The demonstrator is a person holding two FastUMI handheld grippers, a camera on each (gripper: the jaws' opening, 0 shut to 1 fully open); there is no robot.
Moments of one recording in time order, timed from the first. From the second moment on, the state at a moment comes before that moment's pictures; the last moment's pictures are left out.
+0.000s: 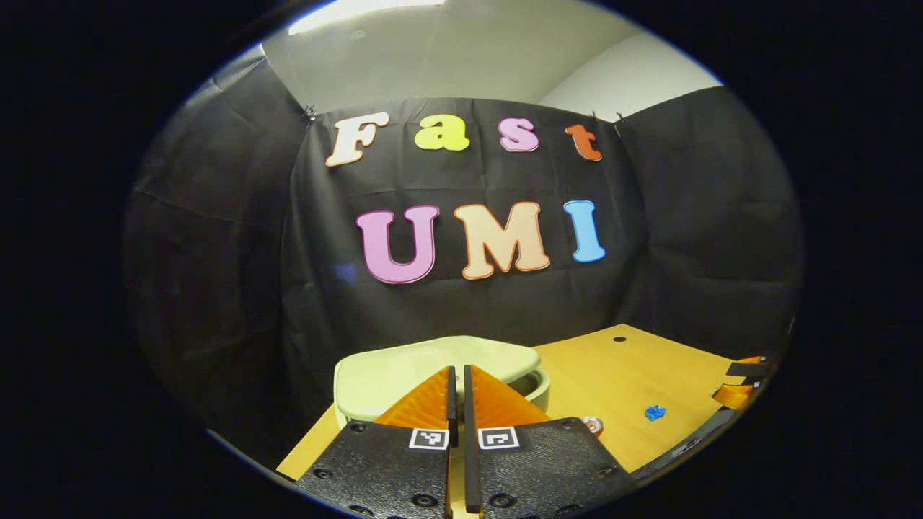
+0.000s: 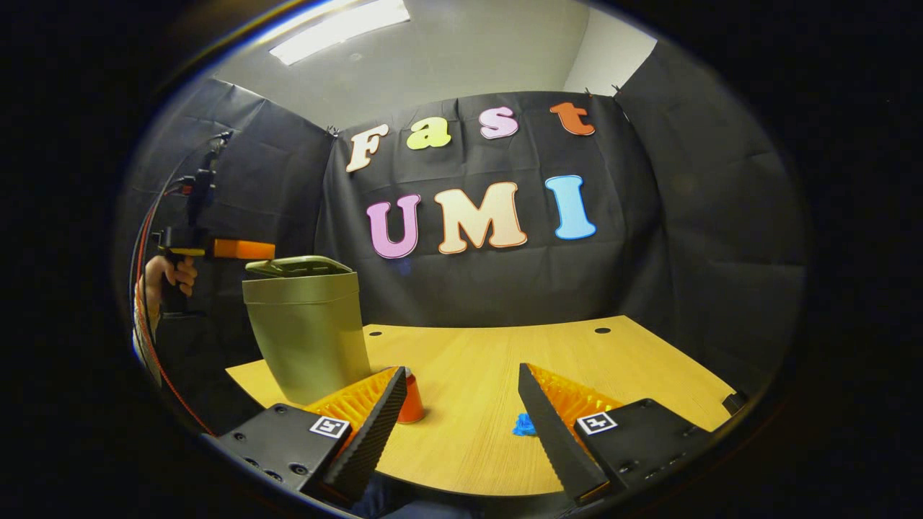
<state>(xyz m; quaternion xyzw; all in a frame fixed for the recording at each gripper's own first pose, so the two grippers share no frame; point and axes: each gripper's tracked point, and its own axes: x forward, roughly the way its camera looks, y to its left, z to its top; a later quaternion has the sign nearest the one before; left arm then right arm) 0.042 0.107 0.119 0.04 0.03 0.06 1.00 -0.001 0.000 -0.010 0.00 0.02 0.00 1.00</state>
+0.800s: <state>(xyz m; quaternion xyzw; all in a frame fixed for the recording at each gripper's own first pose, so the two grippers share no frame) 0.017 -0.010 -0.014 0.01 0.06 -0.10 0.99 0.015 -0.010 -0.034 -0.02 0.05 -0.01 1.00</state>
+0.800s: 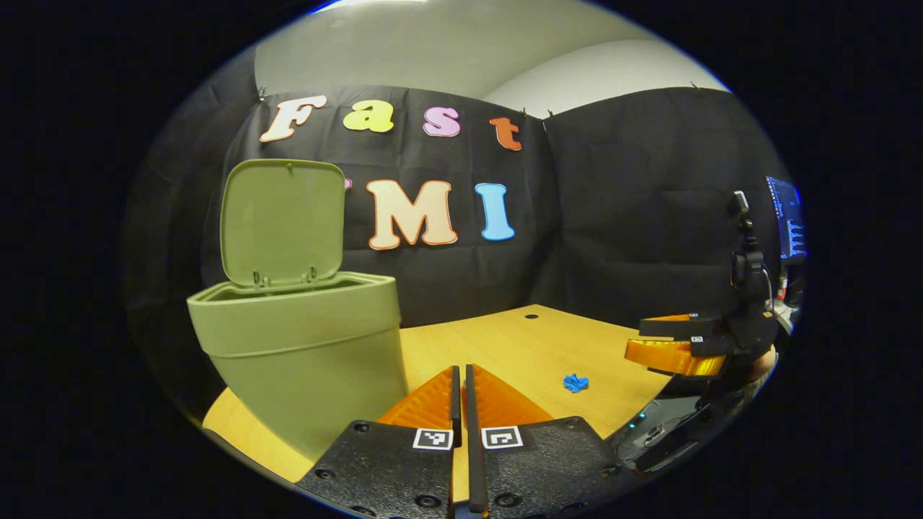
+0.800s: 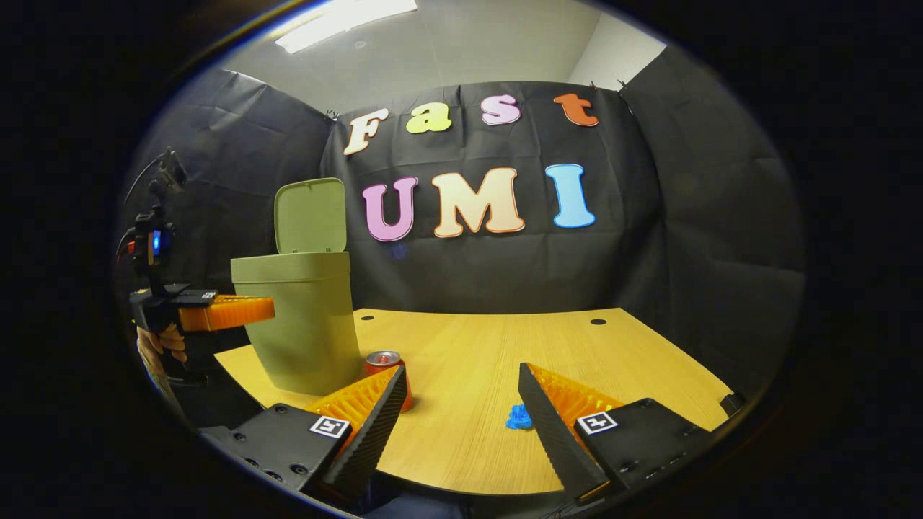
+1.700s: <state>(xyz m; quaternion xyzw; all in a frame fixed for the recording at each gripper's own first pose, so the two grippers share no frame) 0.018 -0.009 -0.080 0.04 0.11 -0.12 0.99 0.073 -0.078 -0.117 -0.08 0.23 -0.04 0.97</state>
